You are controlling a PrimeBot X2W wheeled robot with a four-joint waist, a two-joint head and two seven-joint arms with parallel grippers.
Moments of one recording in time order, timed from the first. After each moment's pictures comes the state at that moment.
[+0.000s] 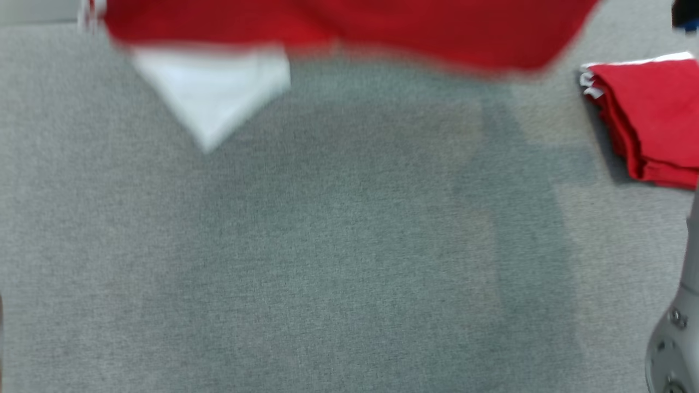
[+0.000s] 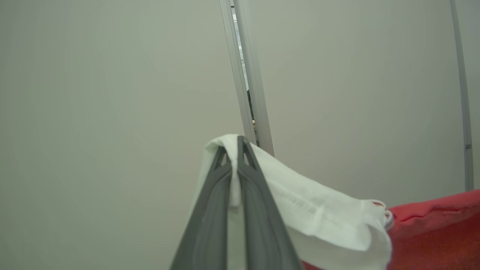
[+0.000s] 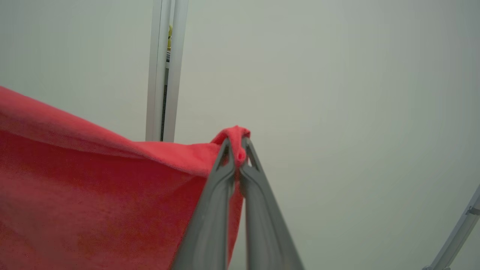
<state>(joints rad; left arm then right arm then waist) -1.27 0.39 -0.26 0.11 -0.39 -0.11 0.29 -0.97 -0.15 -0.15 0.13 0.01 0.13 0.16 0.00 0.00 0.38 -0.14</state>
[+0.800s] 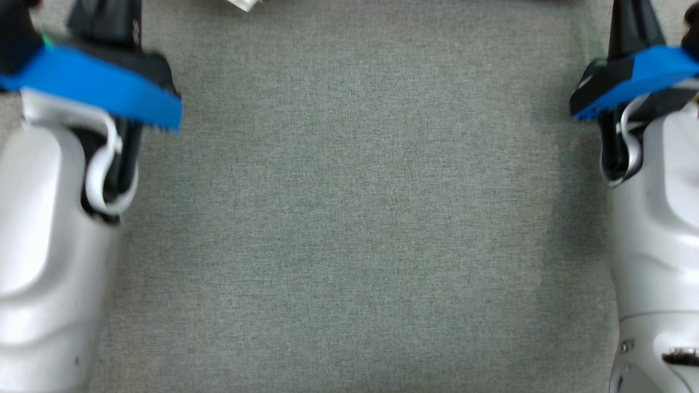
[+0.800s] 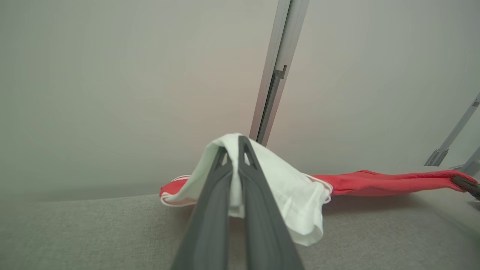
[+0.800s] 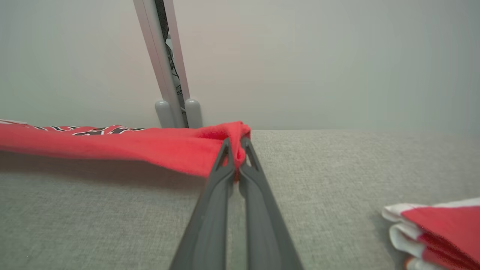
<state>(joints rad) -0.83 0.32 -0.28 0.23 -0.51 -0.11 -0.05 -0.97 -0.05 -0.26 0.71 -0.06 0.13 -0.19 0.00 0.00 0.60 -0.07</state>
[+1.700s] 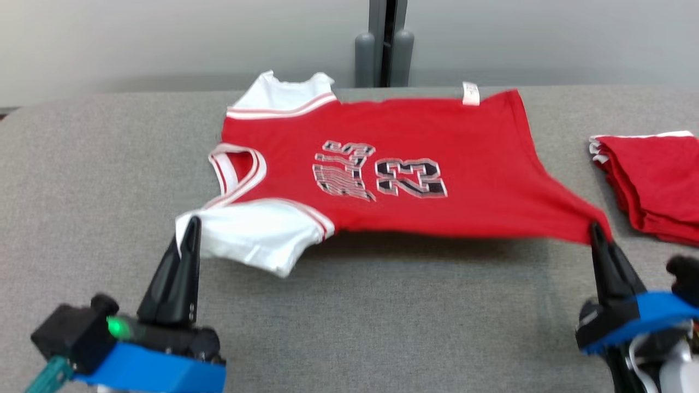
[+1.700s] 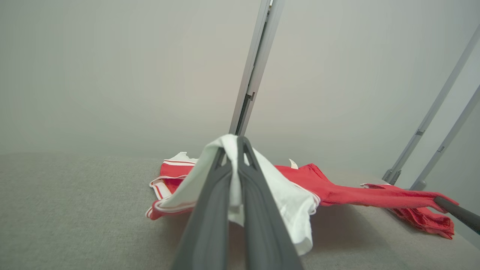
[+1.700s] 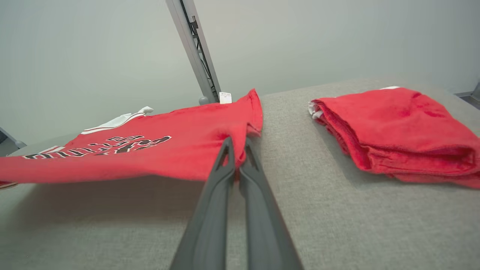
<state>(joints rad) -0.02 0.35 -0.29 -0.27 -0.57 0.05 -0.09 -0.15 -0.05 -0.16 0.10 0.28 0.13 0.05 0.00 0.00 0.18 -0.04</state>
